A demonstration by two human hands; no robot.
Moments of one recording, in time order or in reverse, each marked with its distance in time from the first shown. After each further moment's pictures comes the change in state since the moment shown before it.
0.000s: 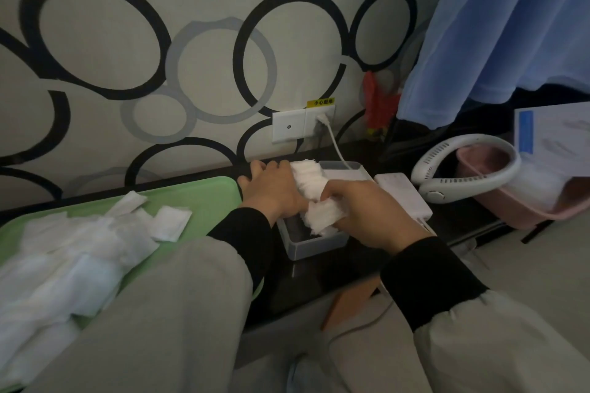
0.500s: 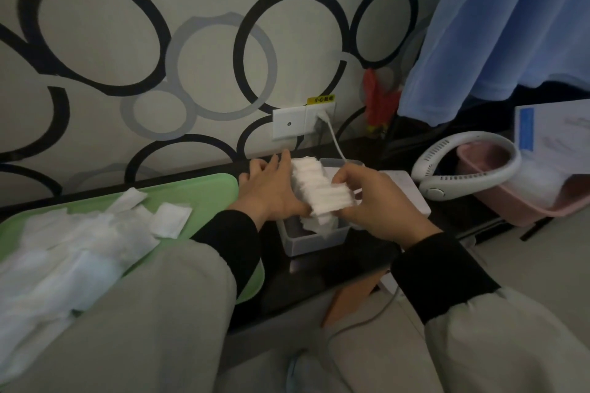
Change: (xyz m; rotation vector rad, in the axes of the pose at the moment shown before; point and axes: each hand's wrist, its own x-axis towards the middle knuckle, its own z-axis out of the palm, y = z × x) left_hand -0.007 -0.015 -0.001 -0.047 -0.019 0.133; right_hand -0.001 0.014 -0.003 0.369 0.134 -0.017
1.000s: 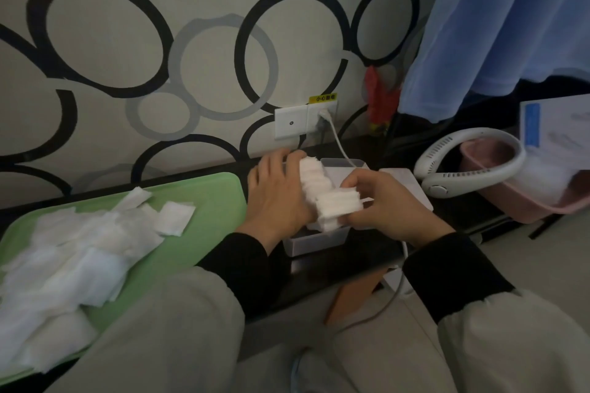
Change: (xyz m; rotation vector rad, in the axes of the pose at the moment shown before) left_hand -0.028 0.015 0.021 0.054 0.413 0.121; right_hand -0.009 0.009 -0.009 0.266 -0.106 0.094
